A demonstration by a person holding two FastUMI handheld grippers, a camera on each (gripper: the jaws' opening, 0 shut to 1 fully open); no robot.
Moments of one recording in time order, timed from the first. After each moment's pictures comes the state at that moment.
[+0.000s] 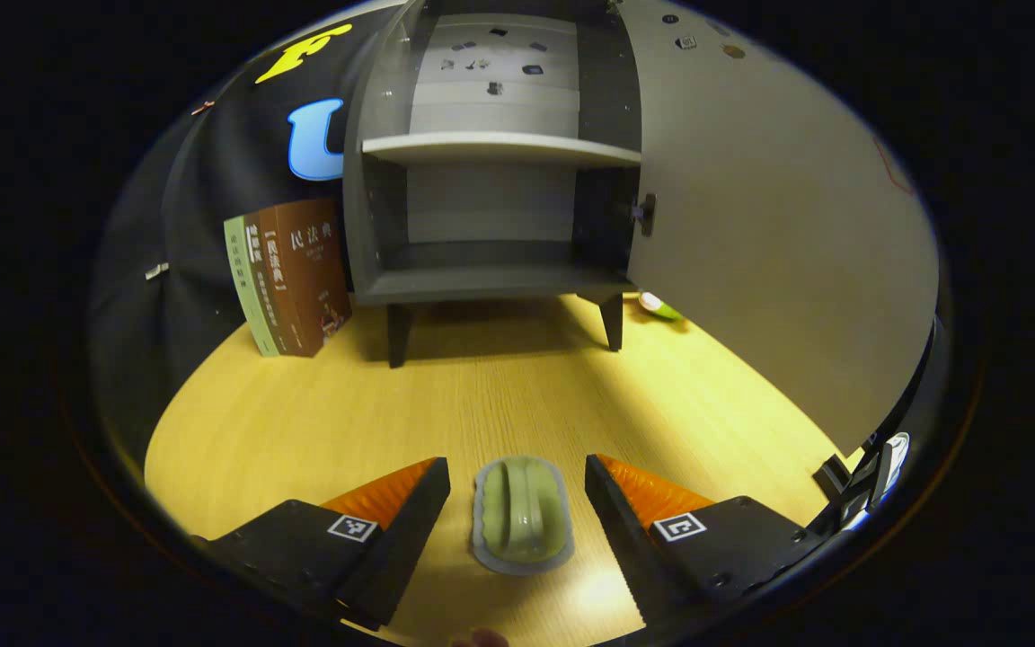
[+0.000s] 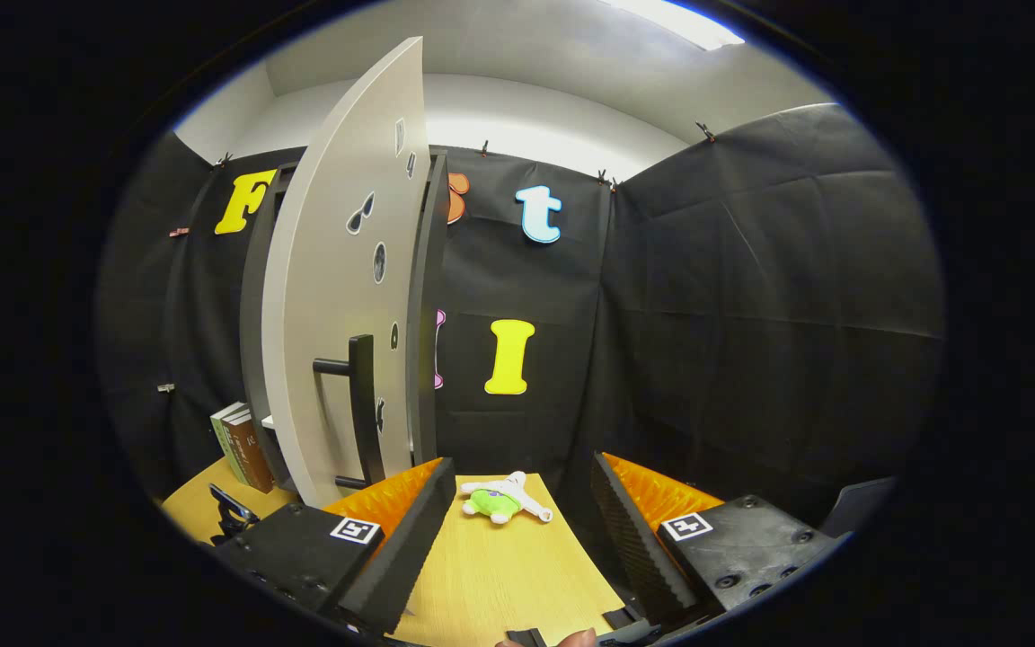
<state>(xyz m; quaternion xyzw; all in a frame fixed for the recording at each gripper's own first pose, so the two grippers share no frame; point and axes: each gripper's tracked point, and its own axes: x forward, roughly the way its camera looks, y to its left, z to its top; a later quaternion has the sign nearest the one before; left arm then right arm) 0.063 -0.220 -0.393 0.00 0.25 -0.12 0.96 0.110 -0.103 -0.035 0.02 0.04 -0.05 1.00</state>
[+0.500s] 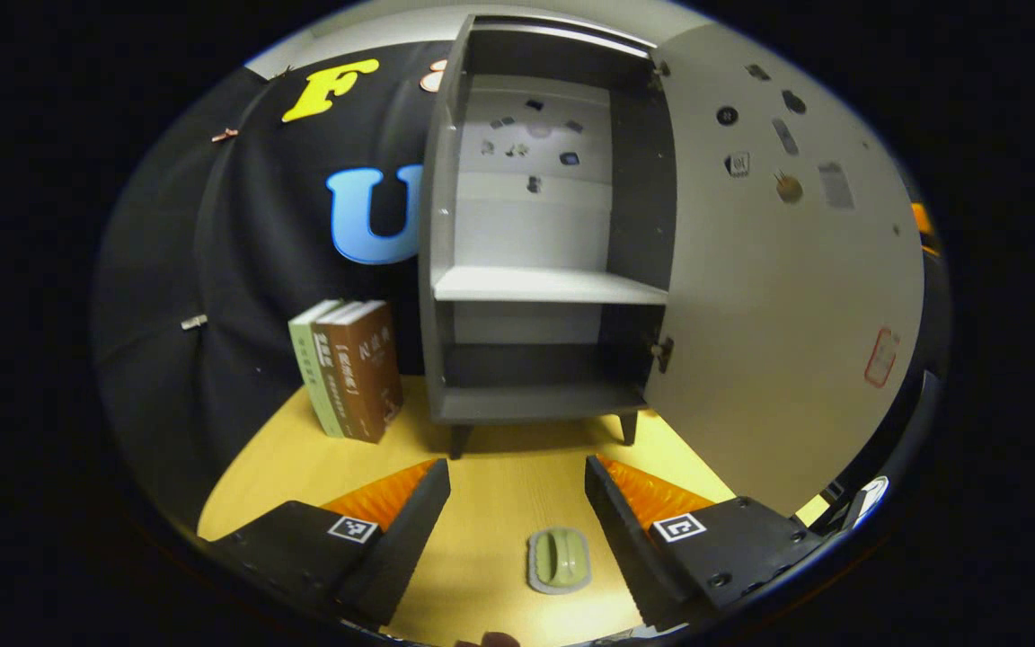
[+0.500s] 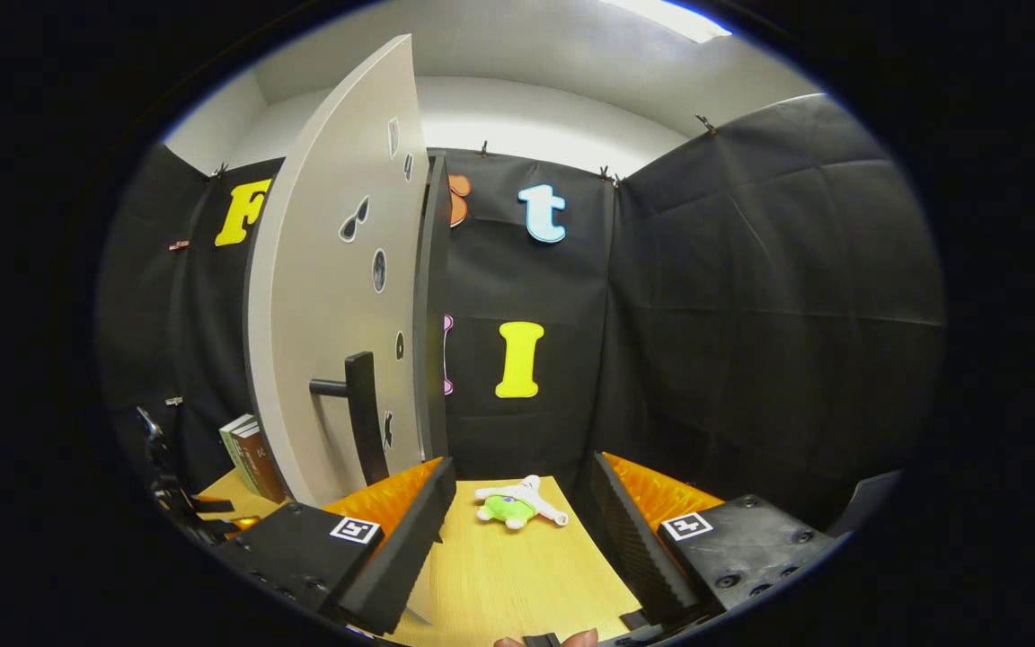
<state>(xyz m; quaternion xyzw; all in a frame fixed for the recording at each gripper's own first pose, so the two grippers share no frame) 0.058 -0.145 -0.215 -0.01 0.16 -0.08 0.98 0.129 -0.097 -0.028 0.03 0.03 -0.04 1.00</state>
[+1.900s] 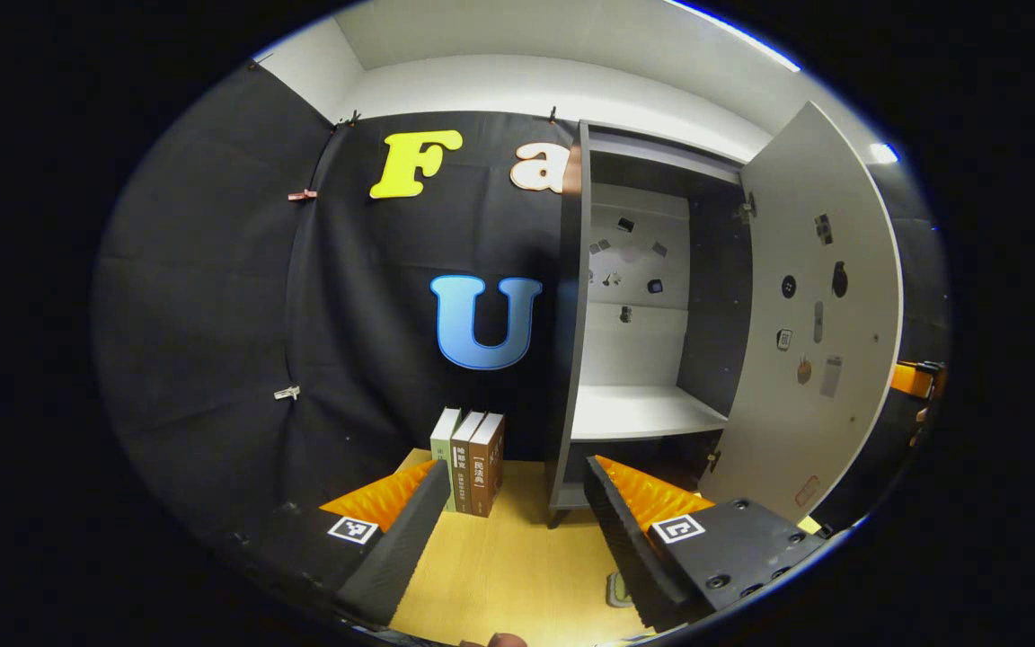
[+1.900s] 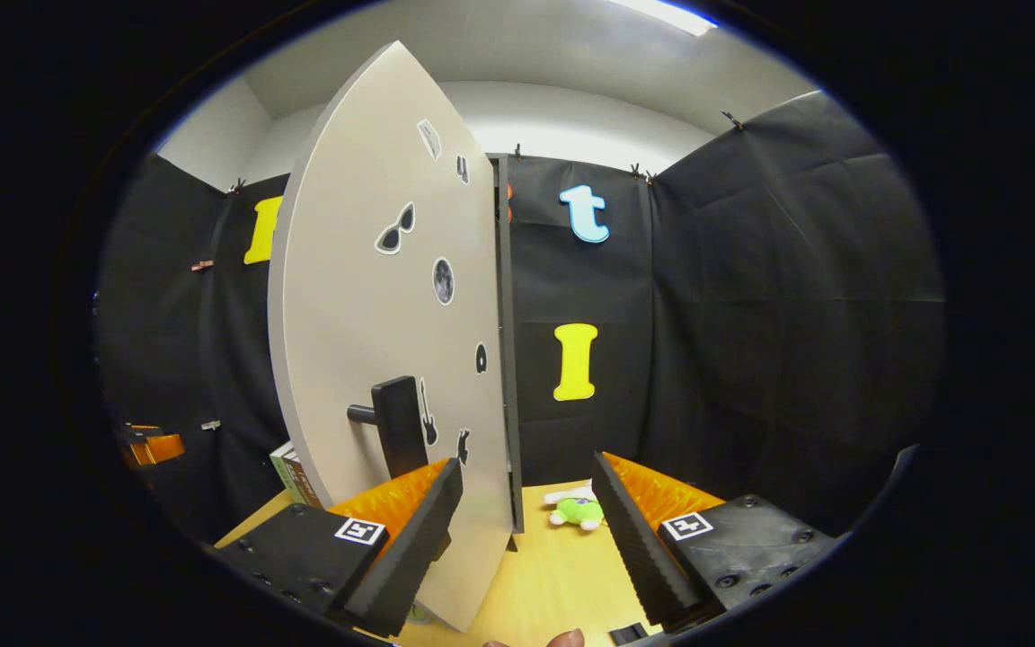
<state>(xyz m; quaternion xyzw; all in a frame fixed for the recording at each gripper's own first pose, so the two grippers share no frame) 0.004 0.028 -0.046 -0.03 0.06 -0.01 1.00 0.131 0.019 -0.021 0.07 0.03 0.00 1.00</state>
